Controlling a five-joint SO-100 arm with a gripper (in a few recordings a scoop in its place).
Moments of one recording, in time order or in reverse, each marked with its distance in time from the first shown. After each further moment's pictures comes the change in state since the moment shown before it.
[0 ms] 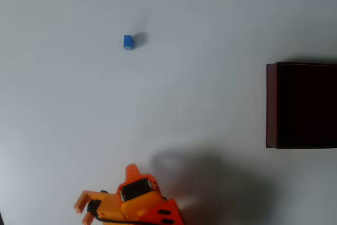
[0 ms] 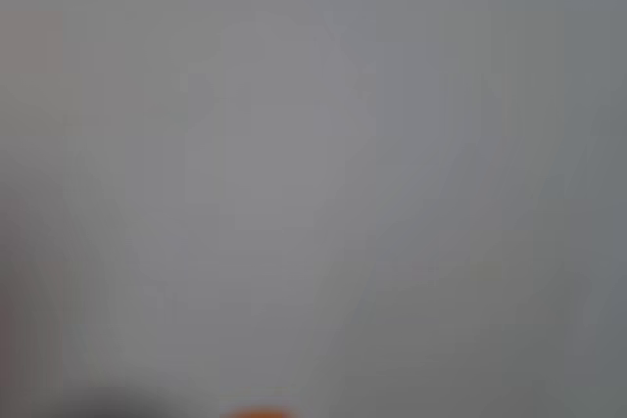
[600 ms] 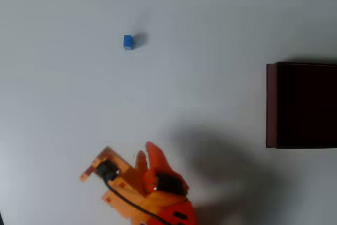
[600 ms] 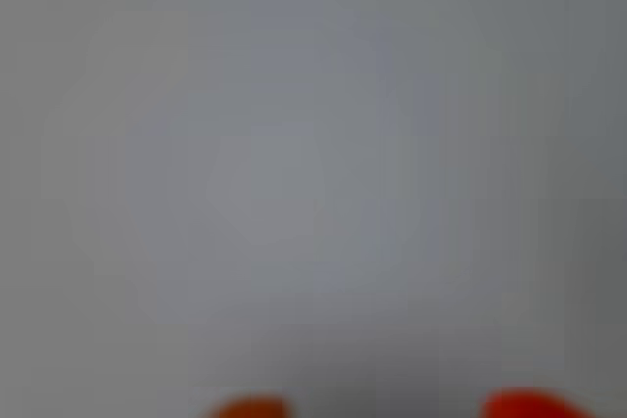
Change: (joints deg) arm 11.7 -1.2 -7.7 -3.7 43.4
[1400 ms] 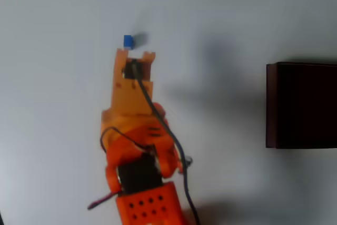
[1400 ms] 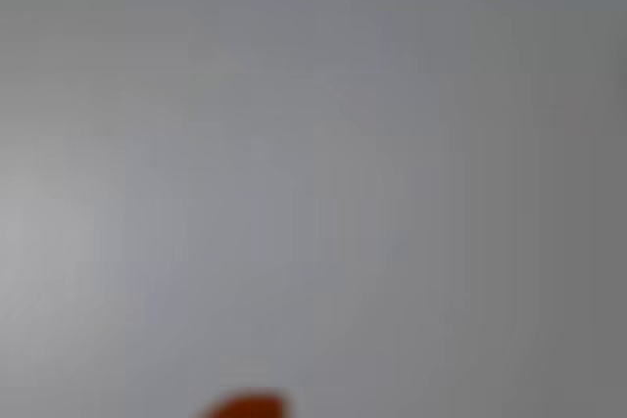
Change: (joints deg) arm -2.1 -72.7 -43.5 -8.7 63.9
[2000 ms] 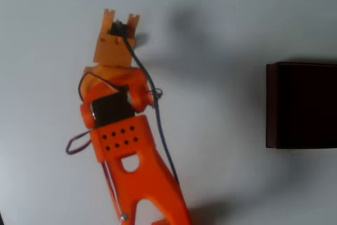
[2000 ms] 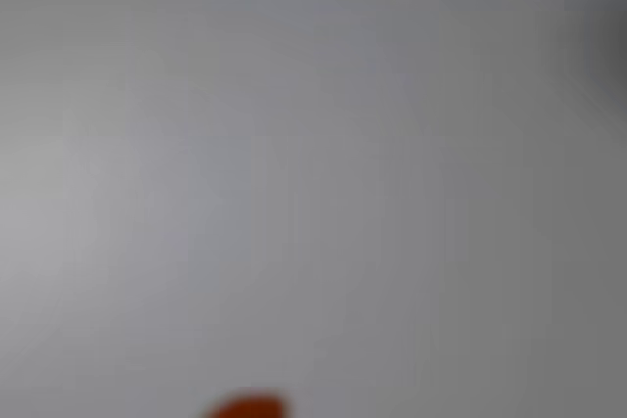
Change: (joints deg) arm -2.5 -29.0 -24.4 0.8 3.9
